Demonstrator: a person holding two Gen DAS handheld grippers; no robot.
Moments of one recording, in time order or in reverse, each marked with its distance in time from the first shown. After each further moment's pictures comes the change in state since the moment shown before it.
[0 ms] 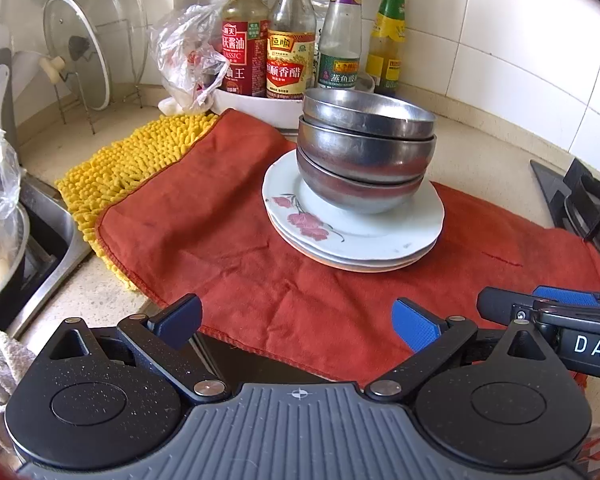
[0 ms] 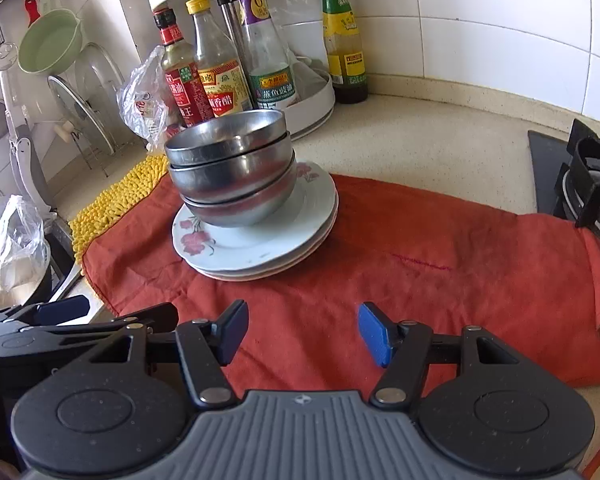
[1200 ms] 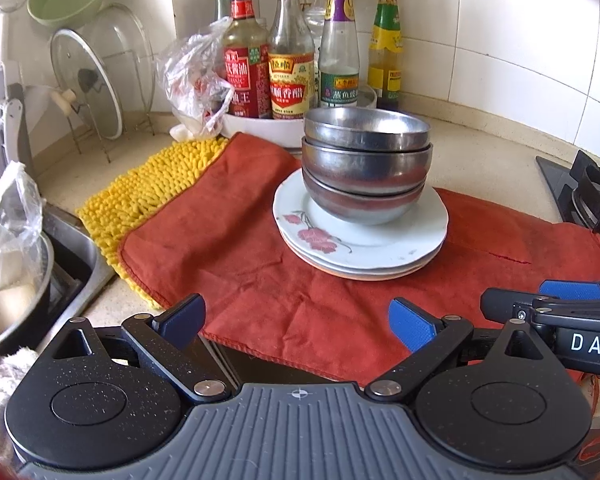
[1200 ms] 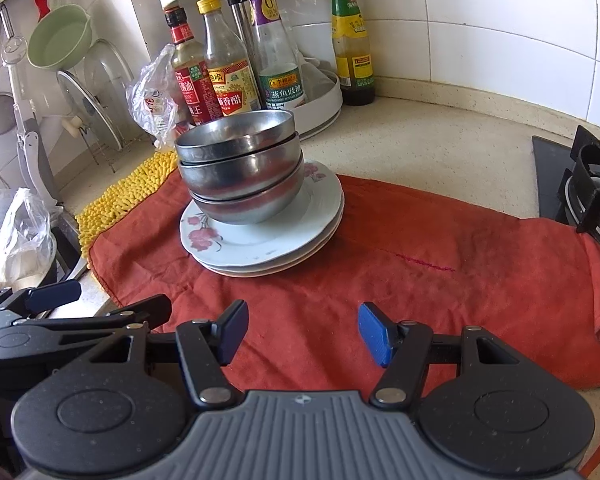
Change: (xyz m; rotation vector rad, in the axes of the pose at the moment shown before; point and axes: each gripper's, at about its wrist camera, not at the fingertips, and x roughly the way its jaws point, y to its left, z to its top) left arm -0.016 -0.005 0.001 0.070 -0.060 0.062; right arm -0.007 0.001 0.000 -0.028 -0.006 0.016
